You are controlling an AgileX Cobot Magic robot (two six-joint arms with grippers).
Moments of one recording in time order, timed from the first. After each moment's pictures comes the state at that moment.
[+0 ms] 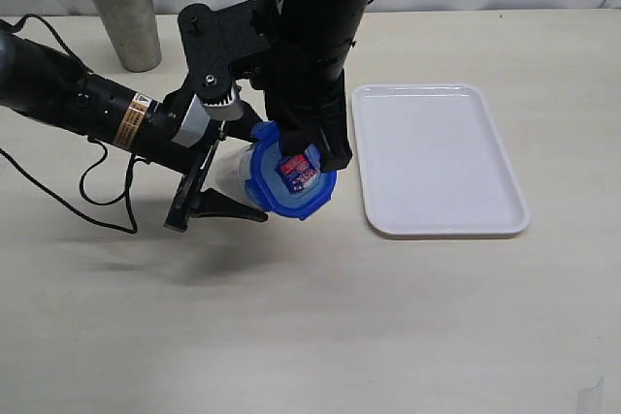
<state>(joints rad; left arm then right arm) -0.24 2.14 -1.11 1.78 -1.13 -0.38 0.75 1.91 -1.67 0.02 1.19 -1.12</state>
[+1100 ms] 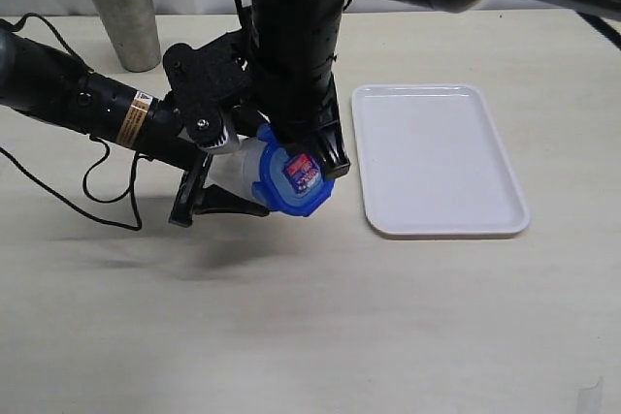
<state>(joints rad) -0.25 2.14 -1.11 1.77 -1.09 -0.41 0.83 1.95 -1.67 -0.18 1.18 -1.08</state>
